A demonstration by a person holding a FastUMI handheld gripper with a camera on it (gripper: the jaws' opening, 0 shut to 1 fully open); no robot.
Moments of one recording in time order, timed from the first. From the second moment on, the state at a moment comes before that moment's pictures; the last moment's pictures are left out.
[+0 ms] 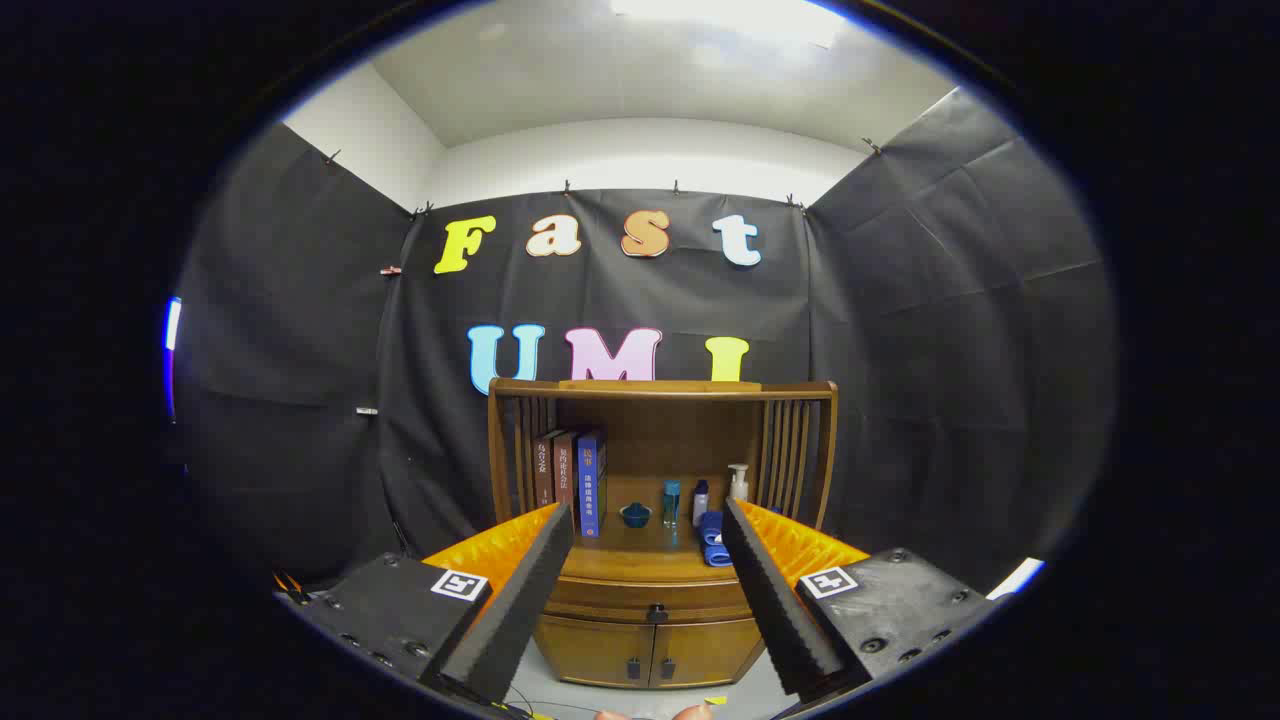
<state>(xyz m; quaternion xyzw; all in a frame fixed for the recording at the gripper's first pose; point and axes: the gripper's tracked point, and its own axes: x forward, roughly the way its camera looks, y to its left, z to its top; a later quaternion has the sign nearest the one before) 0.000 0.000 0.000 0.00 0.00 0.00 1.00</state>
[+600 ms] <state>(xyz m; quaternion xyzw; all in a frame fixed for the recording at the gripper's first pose) -0.001 -0.010 0.001 0.00 0.00 -0.01 1.00</state>
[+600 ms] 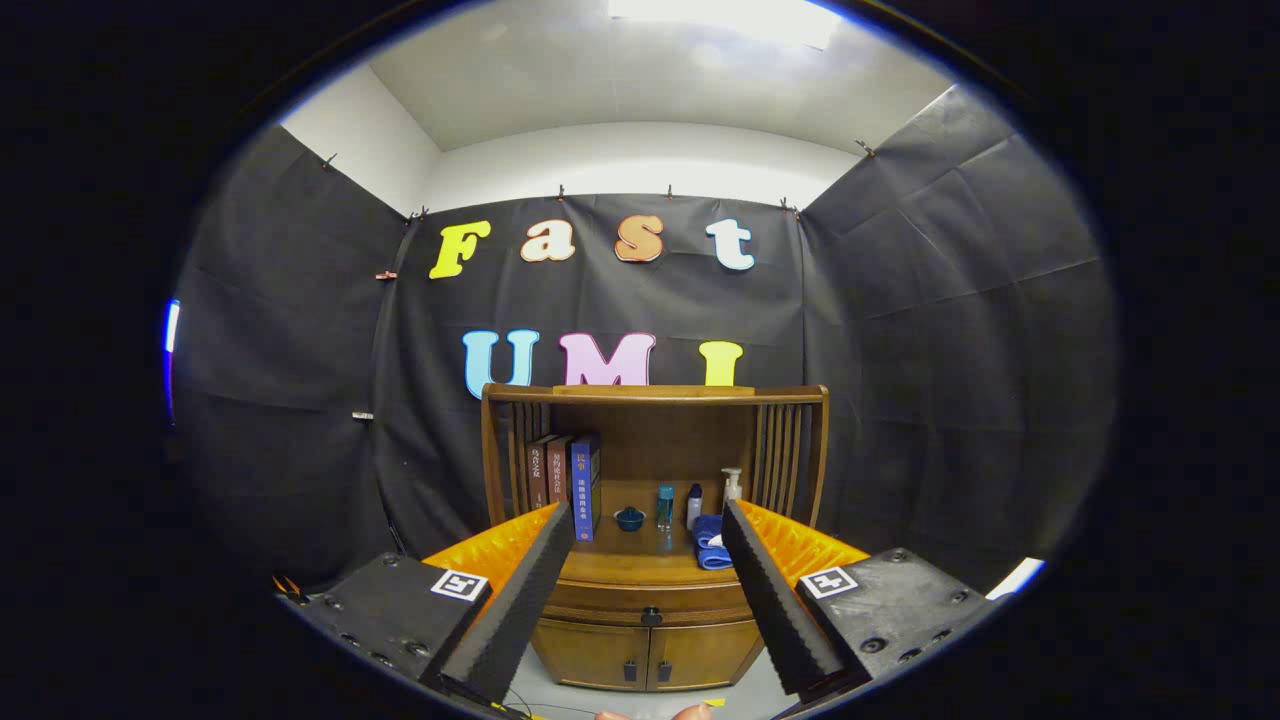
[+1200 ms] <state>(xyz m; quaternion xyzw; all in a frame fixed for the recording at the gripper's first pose) 0.055 -0.004 -0.011 0.01 -0.04 0.01 1.00</state>
